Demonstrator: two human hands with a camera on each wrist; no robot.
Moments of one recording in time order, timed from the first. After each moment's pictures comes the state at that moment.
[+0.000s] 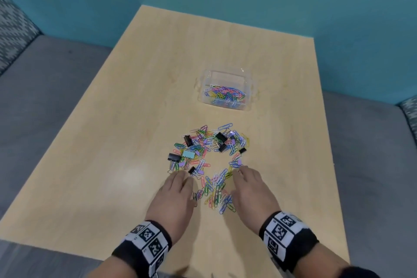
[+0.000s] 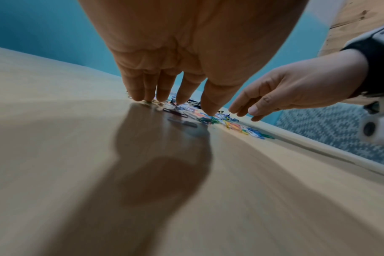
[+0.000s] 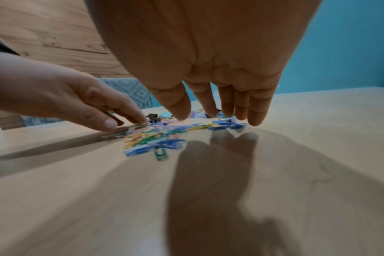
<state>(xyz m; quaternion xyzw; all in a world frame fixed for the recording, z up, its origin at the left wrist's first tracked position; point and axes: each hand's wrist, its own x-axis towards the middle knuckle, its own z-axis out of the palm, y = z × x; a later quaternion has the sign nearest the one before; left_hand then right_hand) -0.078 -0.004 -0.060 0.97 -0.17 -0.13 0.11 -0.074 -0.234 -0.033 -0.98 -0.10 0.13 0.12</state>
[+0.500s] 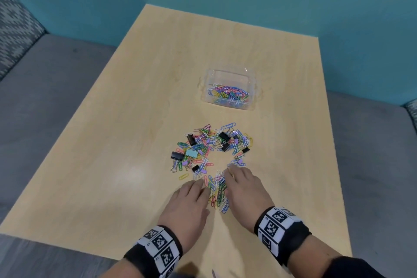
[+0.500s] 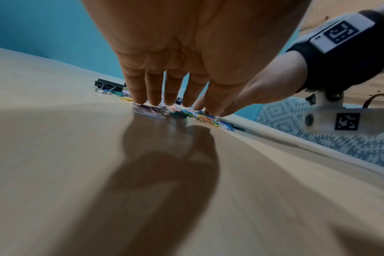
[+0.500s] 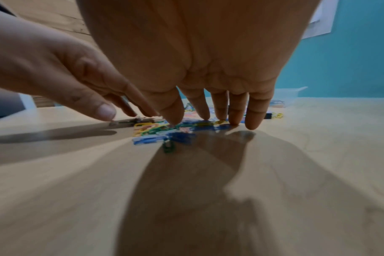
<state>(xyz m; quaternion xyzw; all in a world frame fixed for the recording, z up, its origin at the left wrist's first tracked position) -0.096 -0.025 -0.053 0.96 -0.23 -0.13 0.10 -0.067 -0.218 -0.035 -0.97 -0.16 0.16 0.08</state>
